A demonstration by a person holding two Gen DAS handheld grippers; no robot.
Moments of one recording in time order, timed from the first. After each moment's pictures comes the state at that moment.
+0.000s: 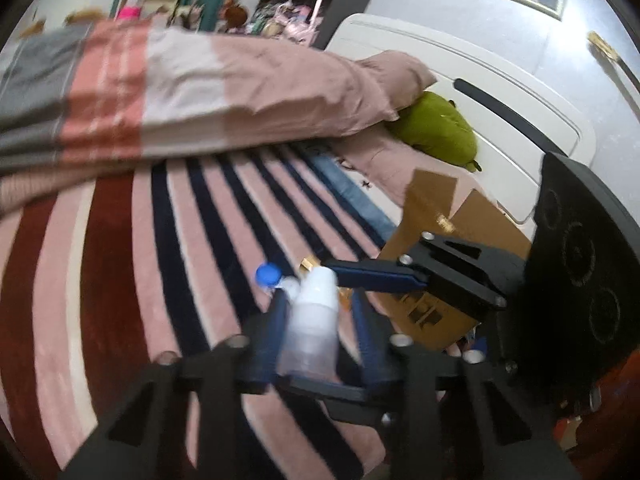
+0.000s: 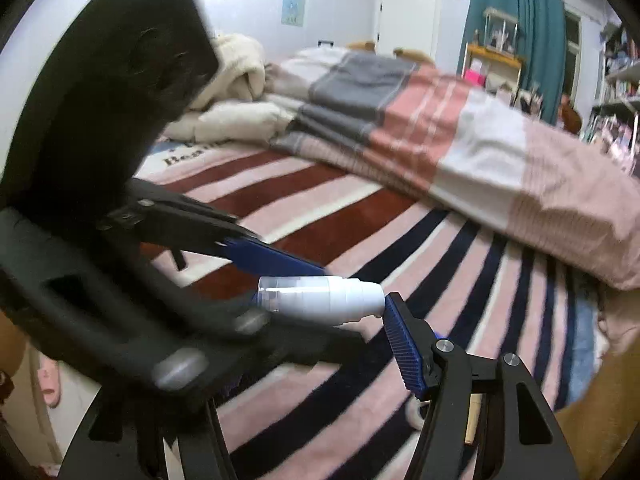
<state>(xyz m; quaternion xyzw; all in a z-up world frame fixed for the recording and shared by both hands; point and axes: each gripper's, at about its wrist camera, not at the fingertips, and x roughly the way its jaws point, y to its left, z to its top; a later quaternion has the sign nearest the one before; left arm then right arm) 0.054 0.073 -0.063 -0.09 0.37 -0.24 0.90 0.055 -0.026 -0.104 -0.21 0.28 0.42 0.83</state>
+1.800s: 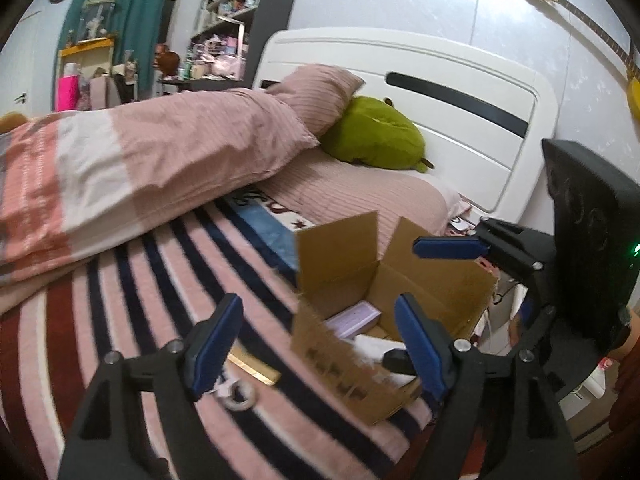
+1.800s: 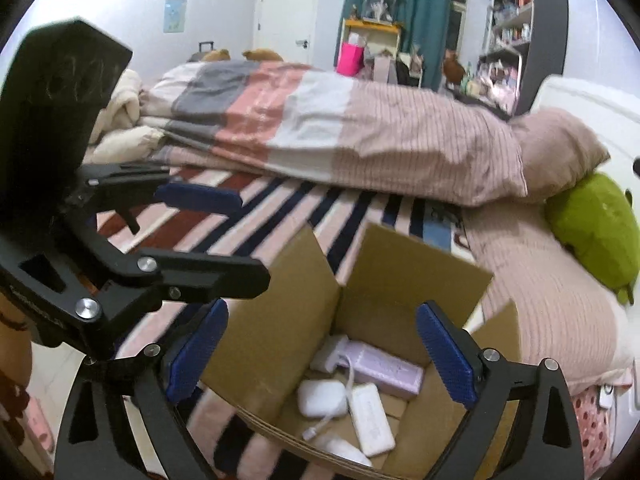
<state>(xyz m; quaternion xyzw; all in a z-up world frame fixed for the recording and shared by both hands) 0.070 -0.031 -0.008 -0.01 0.30 -0.29 0.91 0.064 -0.190 -0.027 -0.17 0.32 0.25 0.90</state>
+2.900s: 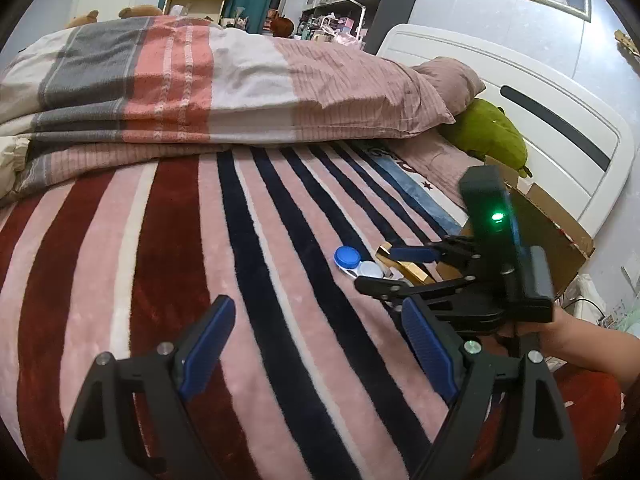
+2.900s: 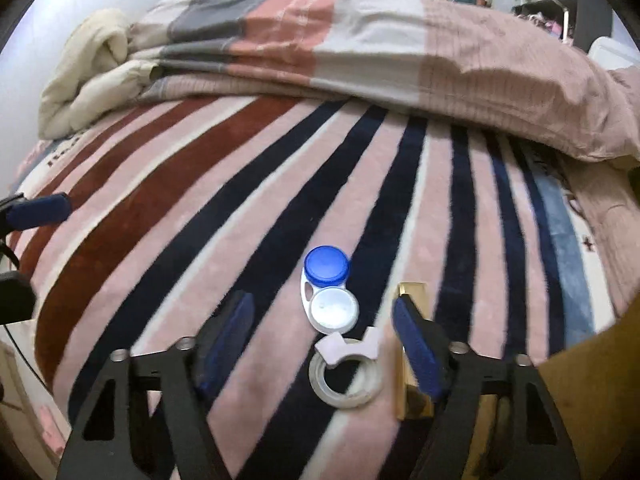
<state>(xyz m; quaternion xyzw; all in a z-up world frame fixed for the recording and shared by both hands) 0.042 0.115 -0.119 -0.09 0.35 -0.14 0.92 0.149 -0.057 -0.186 -0.17 0.43 0.27 0.85</state>
